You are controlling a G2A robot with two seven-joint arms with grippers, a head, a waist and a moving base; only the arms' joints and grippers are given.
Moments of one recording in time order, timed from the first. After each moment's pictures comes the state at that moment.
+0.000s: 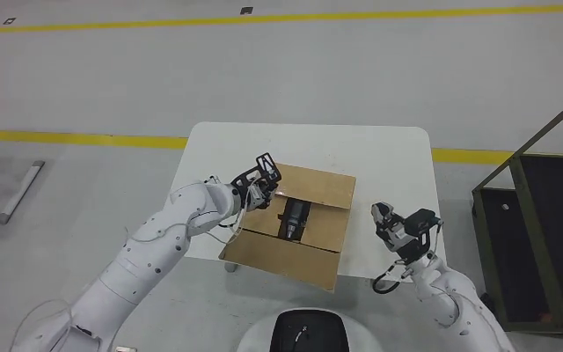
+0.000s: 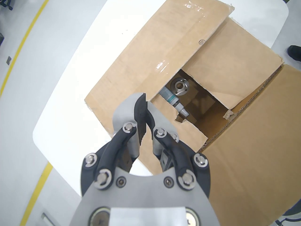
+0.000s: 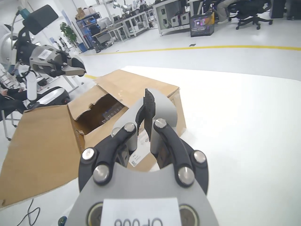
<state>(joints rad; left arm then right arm) 0.70 -1.07 -0.76 -1.38 1.07 -0.49 -0.51 -1.48 -1.15 1.44 -1.52 -1.07 -0.45 -0.21</state>
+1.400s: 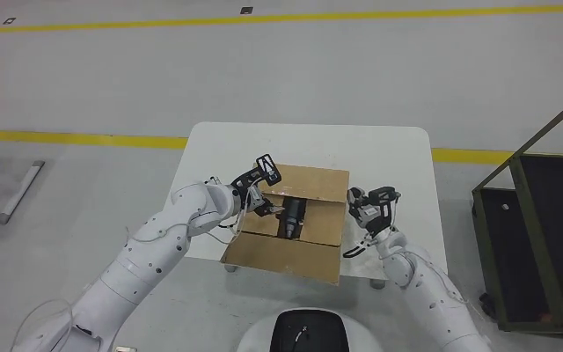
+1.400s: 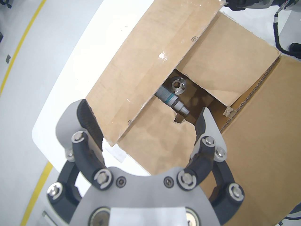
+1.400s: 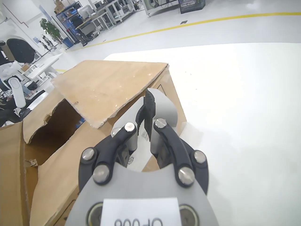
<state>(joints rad) 0.70 -1.07 -0.76 -1.38 1.07 -0.49 -0.51 -1.07 -1.26 1.15 -1.00 -0.98 -0.38 -0.24</state>
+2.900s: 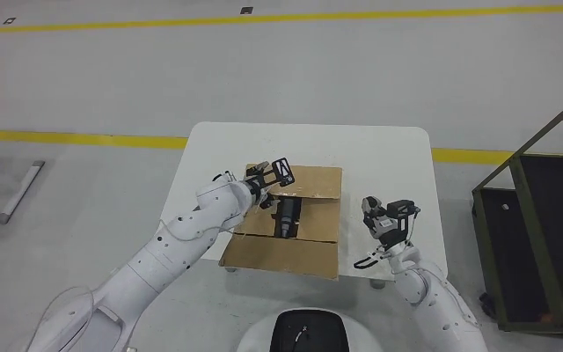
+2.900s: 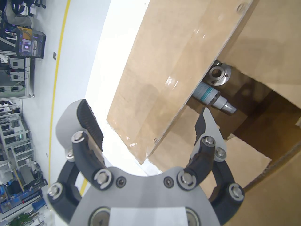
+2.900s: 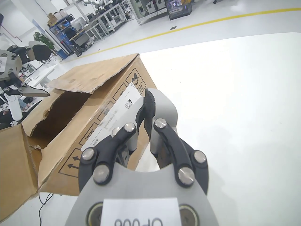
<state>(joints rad) 0.59 -1.18 -0.59 -1.21 1.41 -0.35 -0.51 -1.25 -1.24 1.29 -1.16 -0.98 -0.37 -0.24</state>
